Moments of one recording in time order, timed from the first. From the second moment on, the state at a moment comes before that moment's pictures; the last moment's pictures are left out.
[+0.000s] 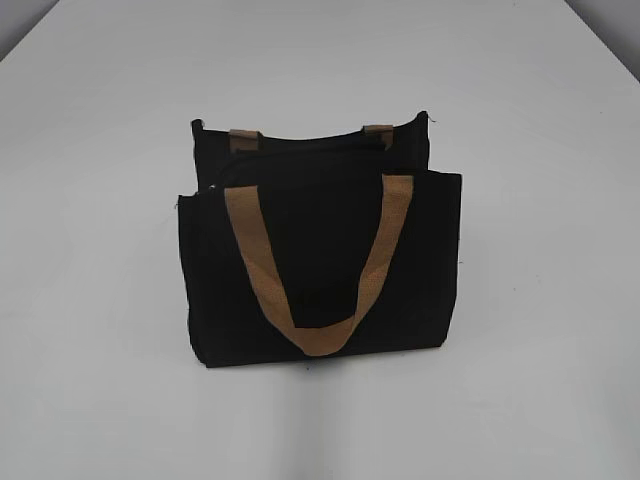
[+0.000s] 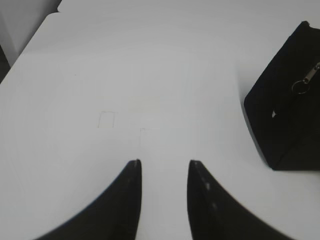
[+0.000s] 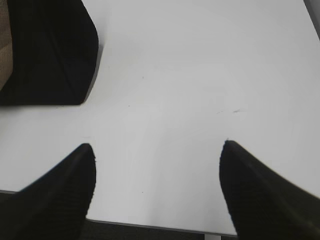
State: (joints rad) left arm -0.06 -0.01 -0.52 0.01 1.06 0.00; right arm 0.03 -0.01 -0.49 0.11 1.10 -0.10
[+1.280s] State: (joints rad) left arm -0.06 0.06 -0.54 -0.02 1.00 0.02; right arm 0.03 -0.01 -0.49 0.11 1.10 -0.10
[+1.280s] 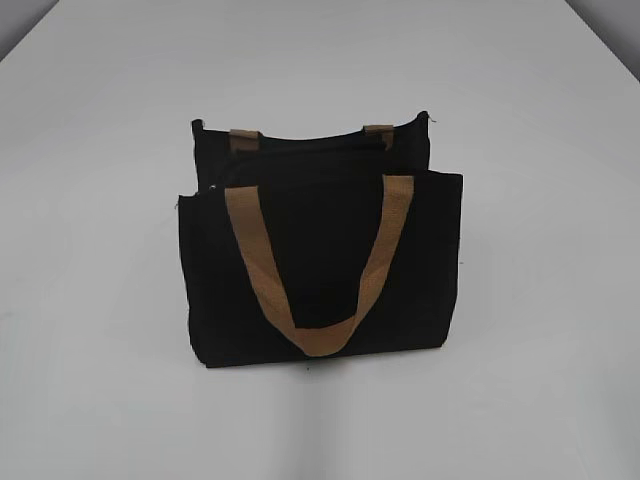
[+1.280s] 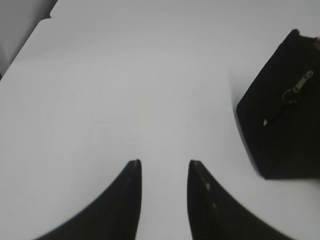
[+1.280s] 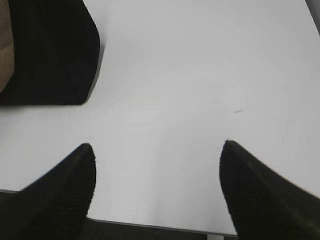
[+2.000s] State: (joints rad) left arm -0.10 1.09 -0.57 -0.95 0.52 0.86; right arm 0.12 0.67 -0.61 0.56 0.68 -0.50
